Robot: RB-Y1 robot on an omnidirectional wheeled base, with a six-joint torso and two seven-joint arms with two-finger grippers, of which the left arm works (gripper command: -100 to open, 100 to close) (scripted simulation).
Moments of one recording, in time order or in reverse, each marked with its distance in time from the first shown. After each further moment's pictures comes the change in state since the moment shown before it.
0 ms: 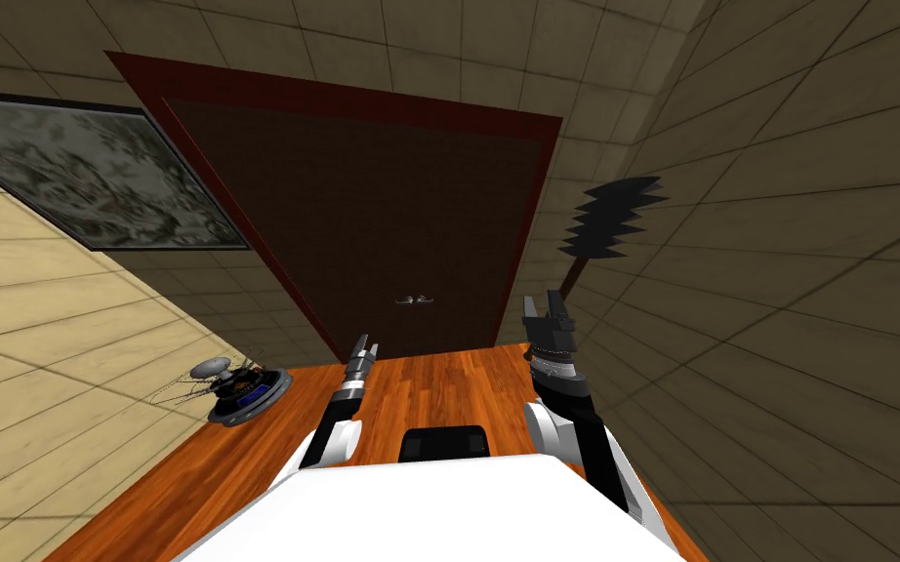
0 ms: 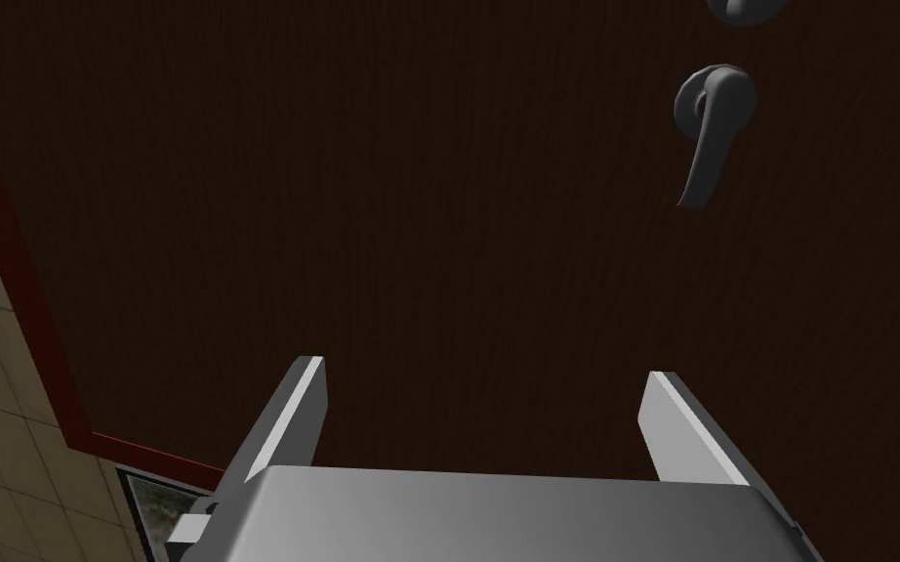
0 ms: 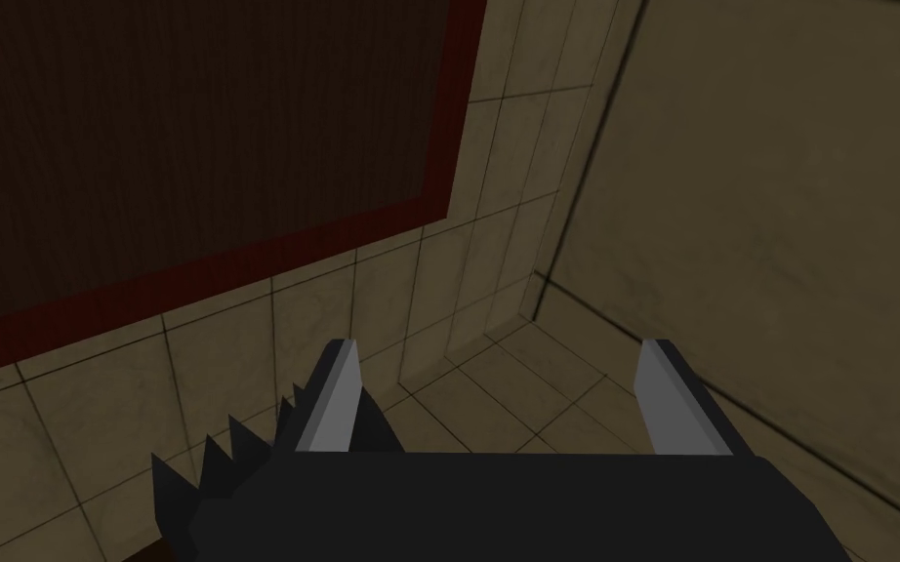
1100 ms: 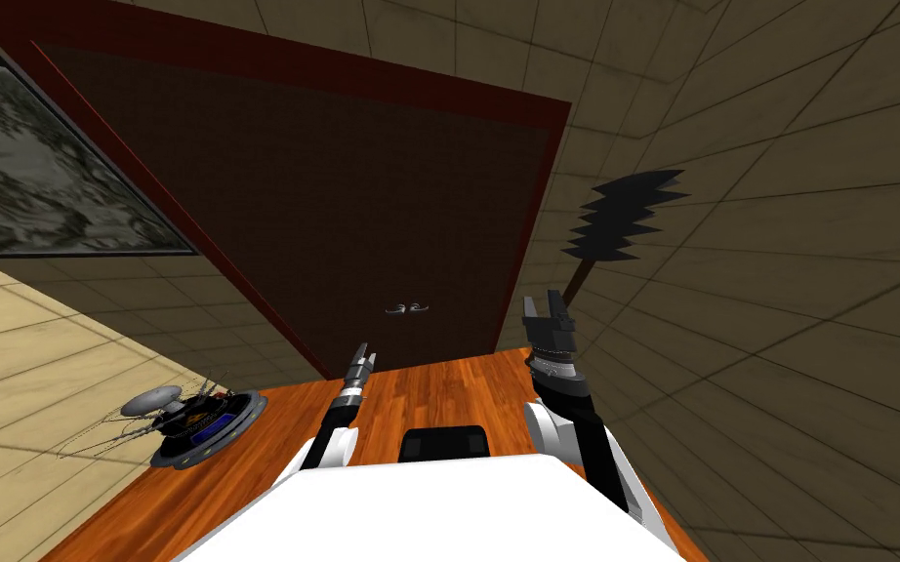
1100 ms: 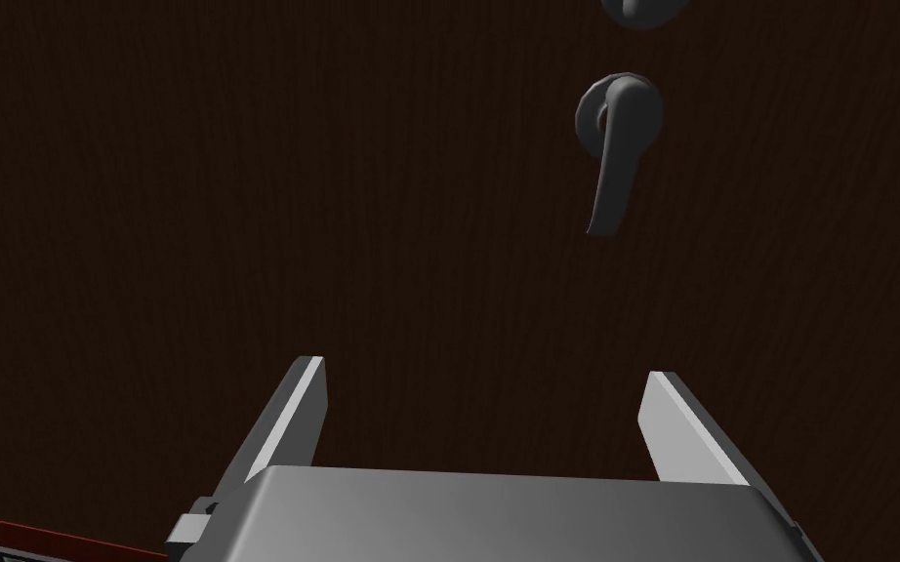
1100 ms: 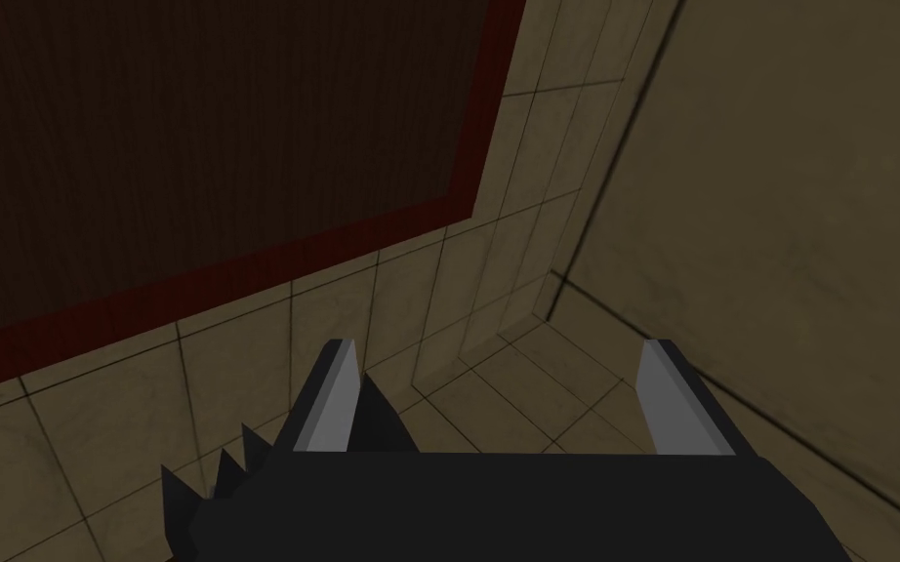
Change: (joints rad) arm -0.068 0.032 0.016 0.235 0.000 -0.060 0.023
